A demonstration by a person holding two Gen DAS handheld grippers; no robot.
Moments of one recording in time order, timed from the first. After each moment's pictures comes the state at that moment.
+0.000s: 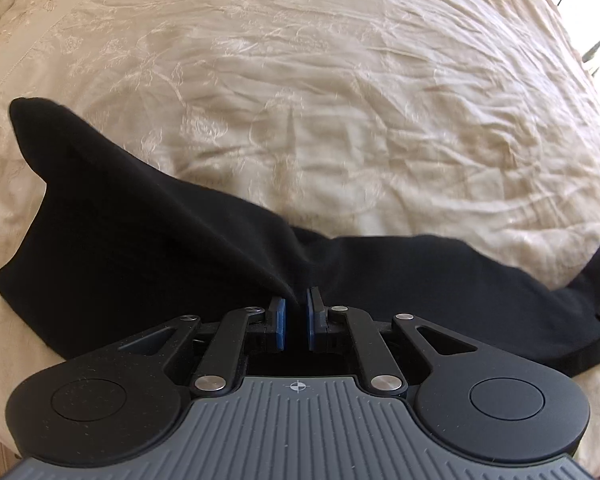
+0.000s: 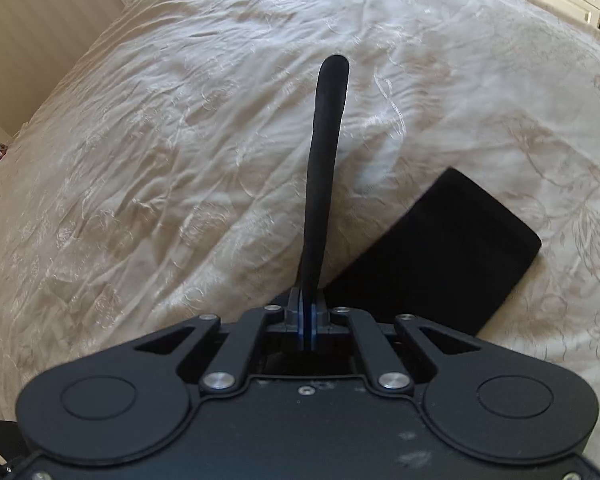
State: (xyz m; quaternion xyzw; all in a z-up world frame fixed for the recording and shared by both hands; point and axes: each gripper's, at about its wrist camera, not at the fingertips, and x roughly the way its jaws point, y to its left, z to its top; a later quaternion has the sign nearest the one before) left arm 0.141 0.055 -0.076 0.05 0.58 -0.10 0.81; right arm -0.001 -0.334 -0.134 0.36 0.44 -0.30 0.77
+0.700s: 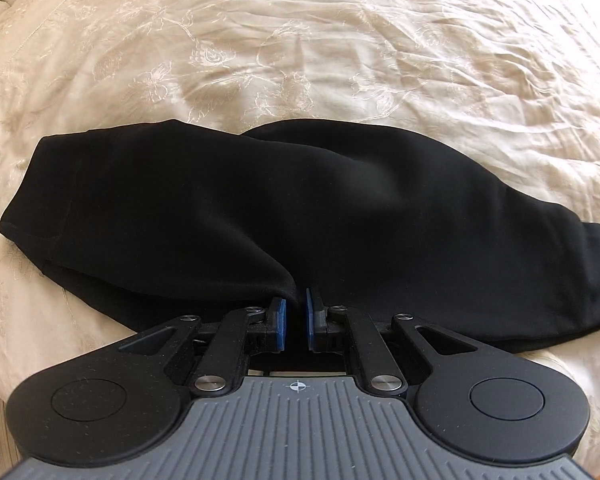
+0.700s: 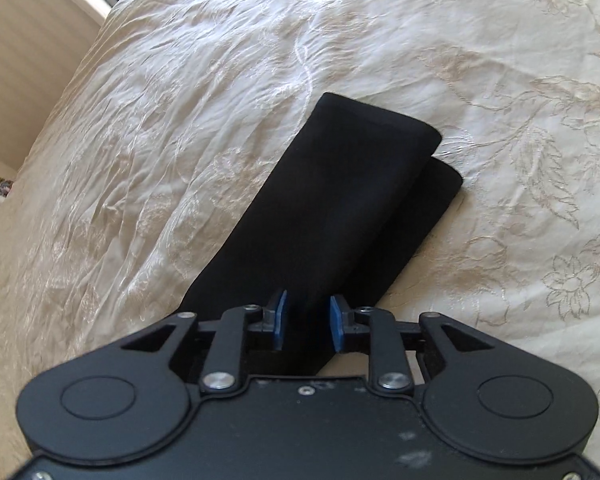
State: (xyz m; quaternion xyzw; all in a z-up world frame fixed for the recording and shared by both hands) left arm 0.088 0.052 -0.112 0.08 0.60 -0.07 0.80; right arm -0.080 -0.367 -0.165 0.44 0.40 -0.30 0.74
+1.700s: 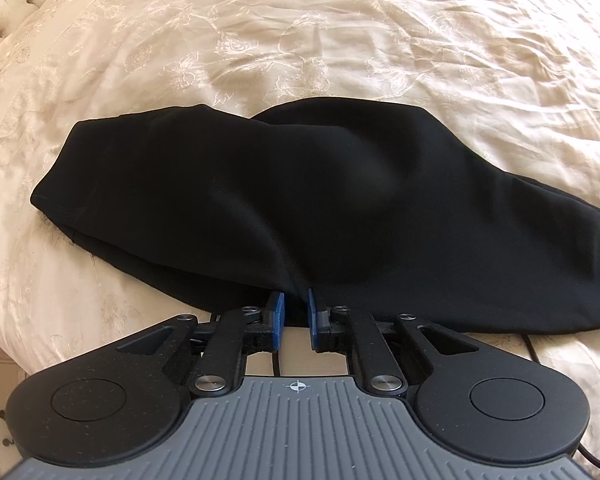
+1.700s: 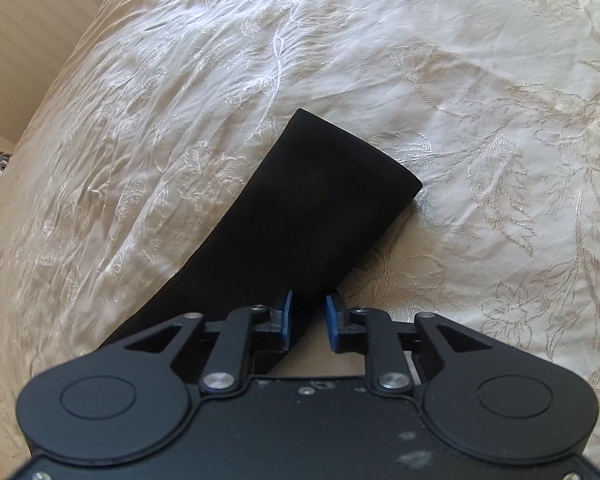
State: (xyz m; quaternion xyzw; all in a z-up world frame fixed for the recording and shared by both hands) left arm 0.058 0.044 -0.106 0.10 0.59 -0.02 0.80; right arm -0.101 -0.390 -0.168 0.42 0.45 -0.27 0.75
